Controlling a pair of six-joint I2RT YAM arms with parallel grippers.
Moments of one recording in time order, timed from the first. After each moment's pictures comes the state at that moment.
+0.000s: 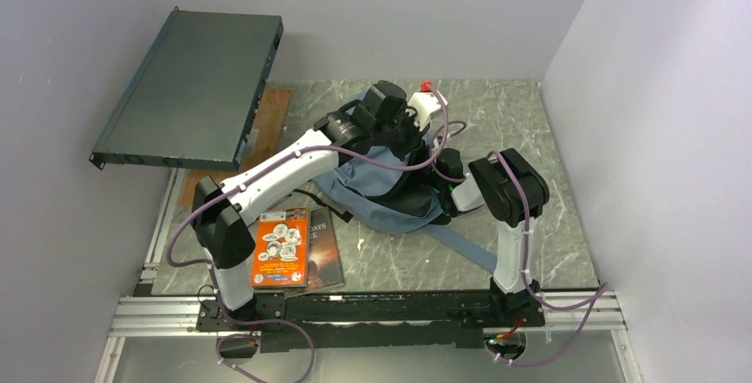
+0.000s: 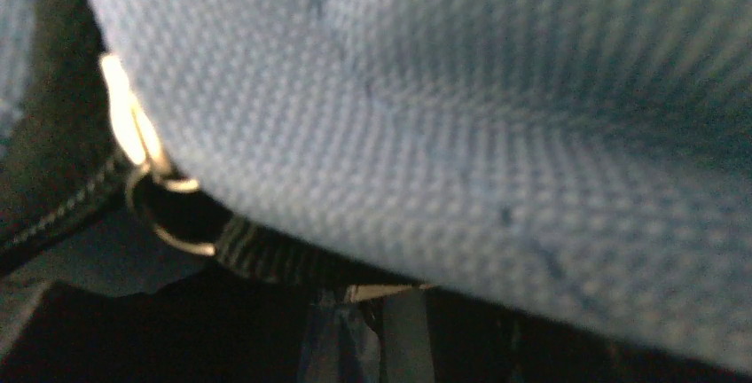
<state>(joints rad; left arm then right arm) -0.87 1.80 1.80 -0.53 0.18 0.12 0.37 2.03 0.69 1.09 -0.42 1.31</state>
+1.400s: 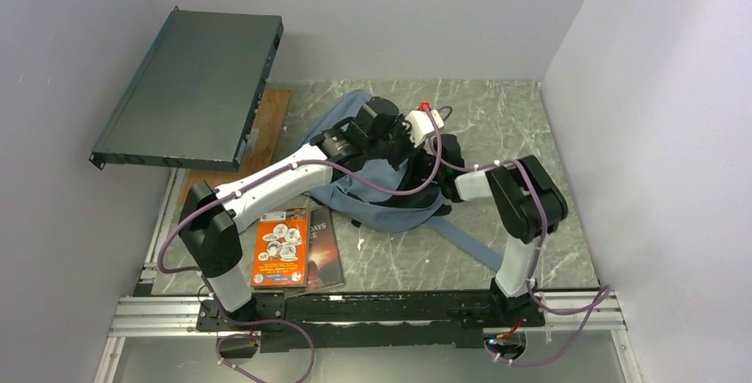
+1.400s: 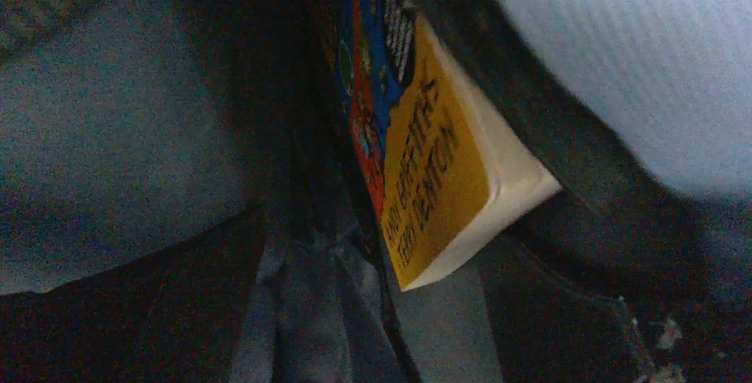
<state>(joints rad) -0.87 1.71 1.54 -0.32 0.17 0.27 0.38 1.92 0.81 0.64 -0.61 1.09</state>
